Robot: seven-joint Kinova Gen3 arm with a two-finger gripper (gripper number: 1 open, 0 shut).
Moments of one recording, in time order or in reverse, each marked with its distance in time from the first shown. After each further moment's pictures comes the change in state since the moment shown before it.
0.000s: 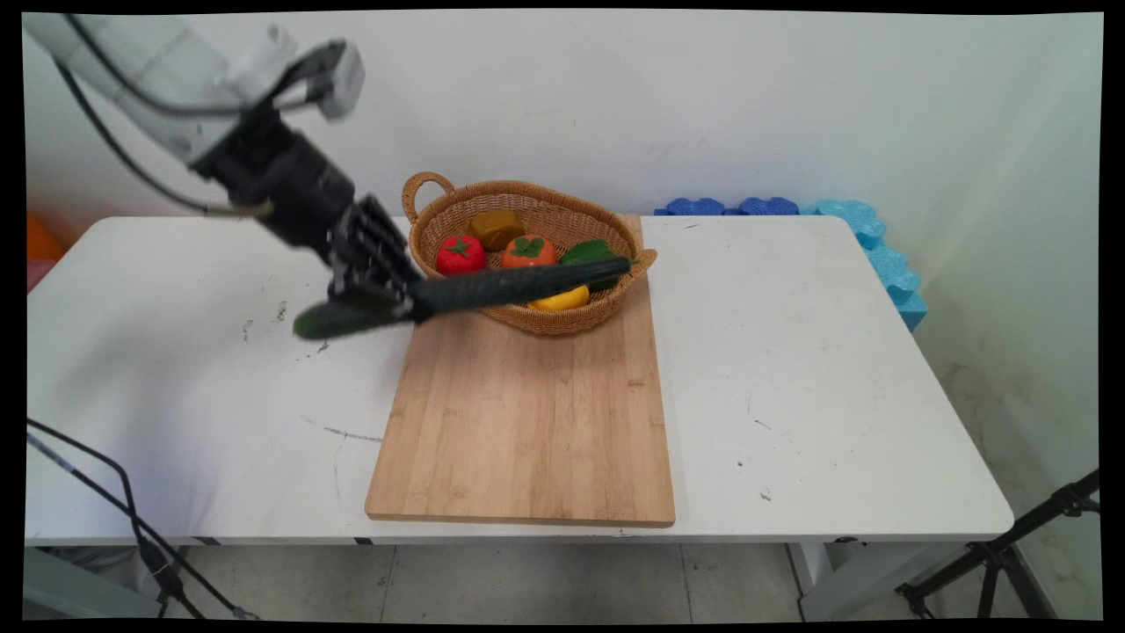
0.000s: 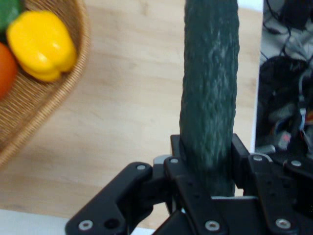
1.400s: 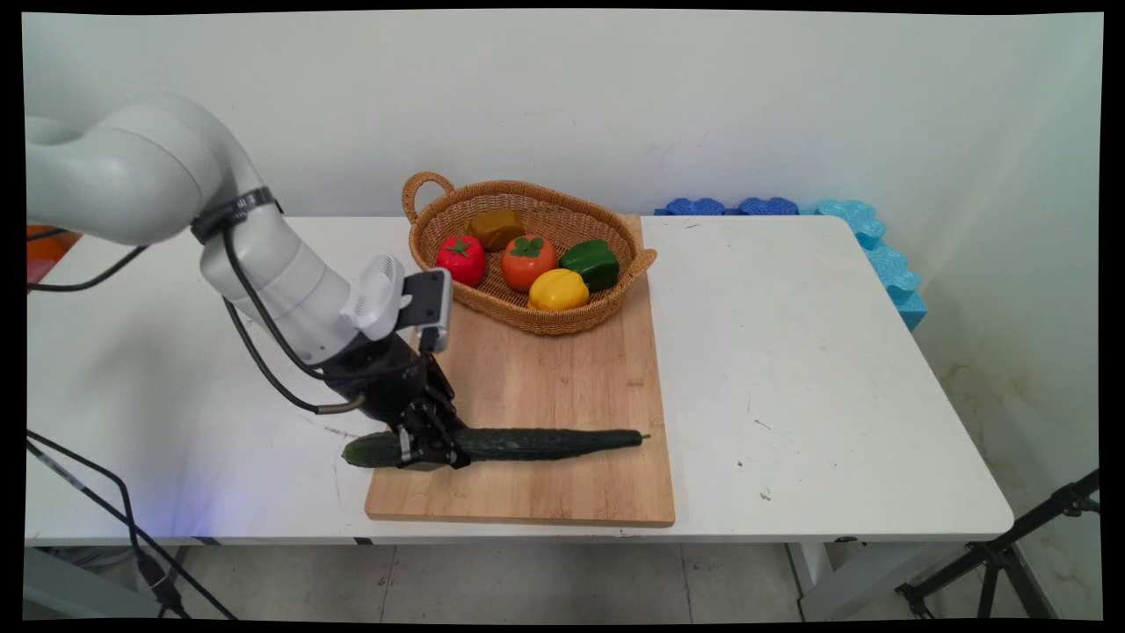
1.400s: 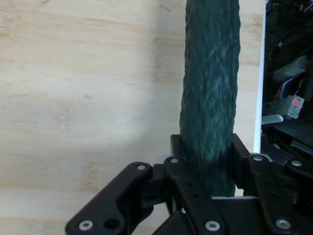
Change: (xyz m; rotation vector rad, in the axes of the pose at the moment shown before) arm -0.038 0.043 0.155 -0.019 -0.128 0.038
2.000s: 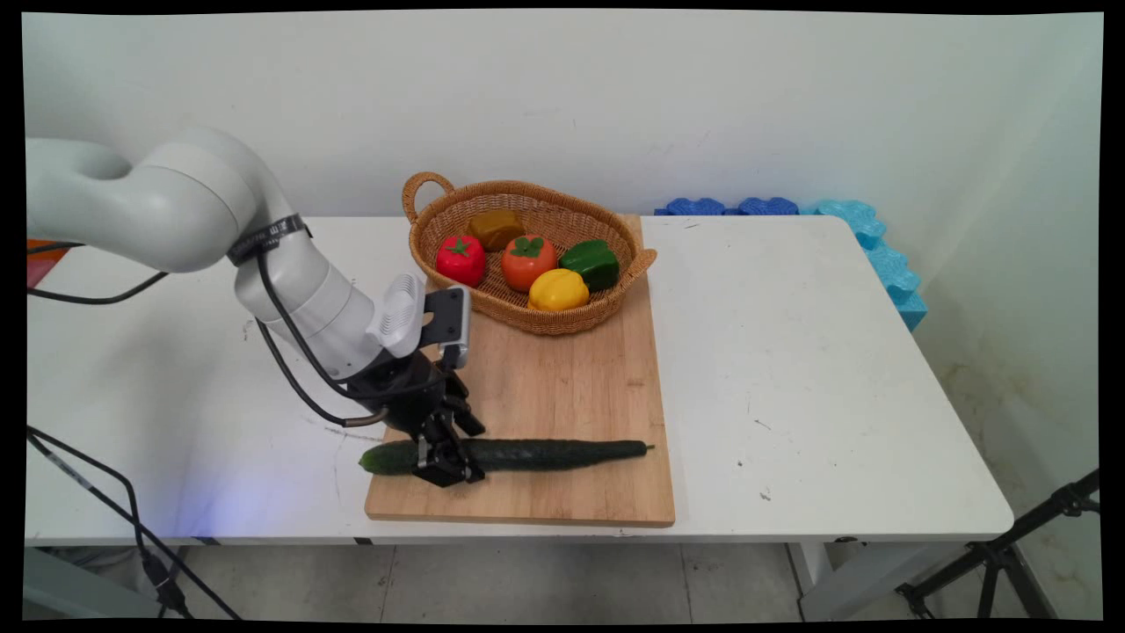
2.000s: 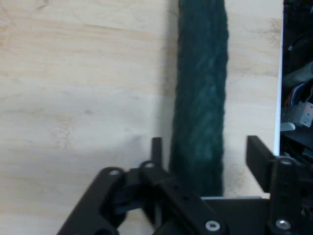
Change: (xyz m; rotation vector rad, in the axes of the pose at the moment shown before) arm 0.003 -0.003 0.028 0.011 0.006 0.005
